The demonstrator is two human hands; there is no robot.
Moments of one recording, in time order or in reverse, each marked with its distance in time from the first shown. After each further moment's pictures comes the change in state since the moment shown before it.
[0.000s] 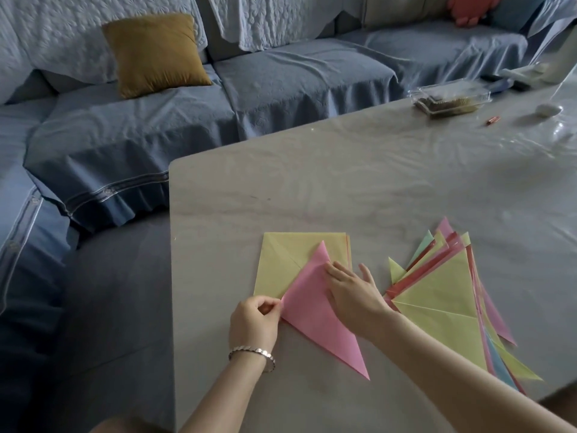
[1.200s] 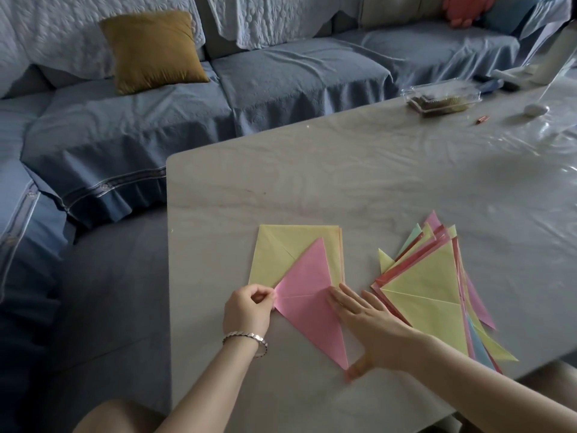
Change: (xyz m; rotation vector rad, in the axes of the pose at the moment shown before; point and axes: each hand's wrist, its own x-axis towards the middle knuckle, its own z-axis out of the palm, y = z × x) left_hand -0.001 -0.006 0.000 0.001 0.004 0.032; right_hand -0.066 0.011 -0.010 -0.038 -0.393 -0.145
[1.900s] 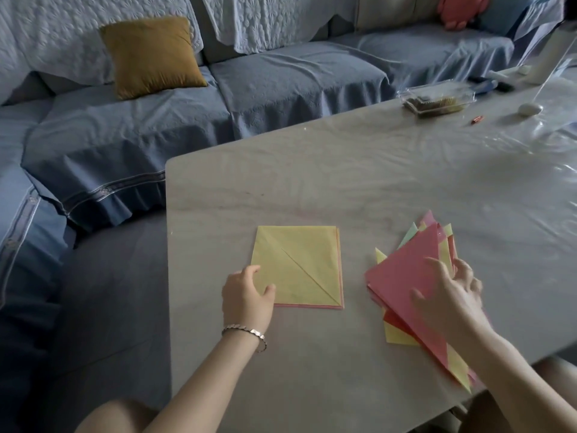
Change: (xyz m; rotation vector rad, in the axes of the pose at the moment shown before) left_hand 0.004 0.015 -0.004 0.287 0.047 0.121; right_hand -0.051 0.042 -0.019 0.570 0.588 0.818
